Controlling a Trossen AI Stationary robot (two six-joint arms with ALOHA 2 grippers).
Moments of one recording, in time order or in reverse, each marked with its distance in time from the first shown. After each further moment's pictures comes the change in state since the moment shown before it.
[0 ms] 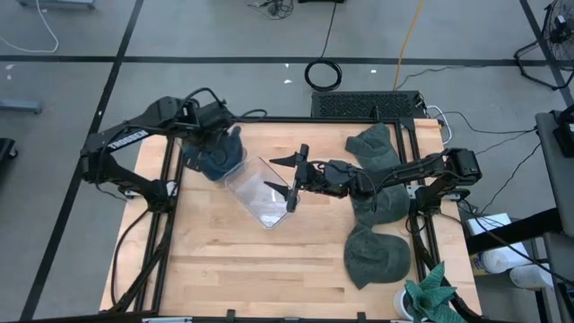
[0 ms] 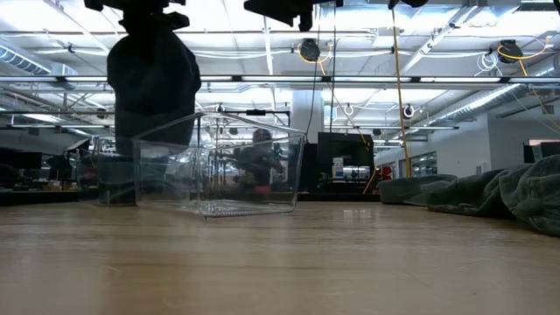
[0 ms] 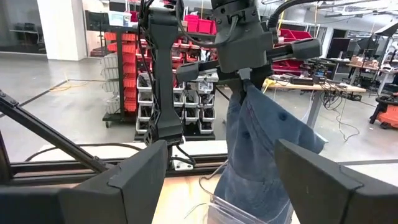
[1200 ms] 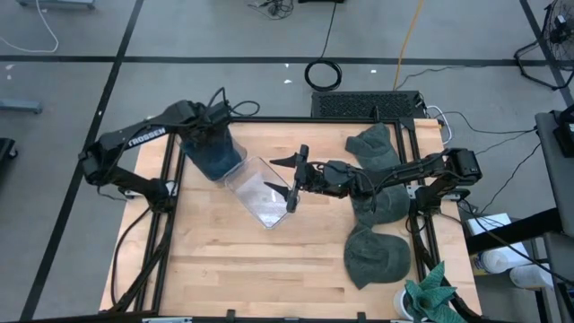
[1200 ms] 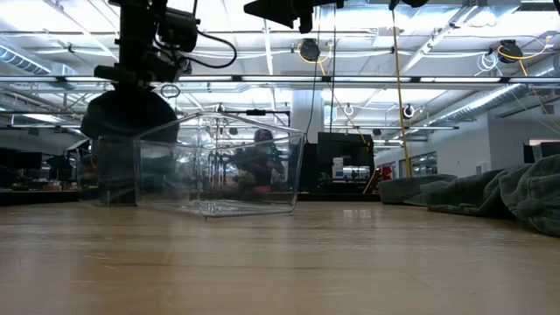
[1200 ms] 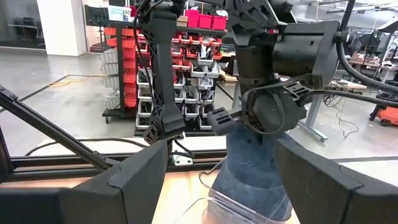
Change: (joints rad) left arm 0.251 -0.002 -0.371 0.200 -0.172 -0.221; right arm 0.001 0.000 0.000 -0.023 0.000 0.001
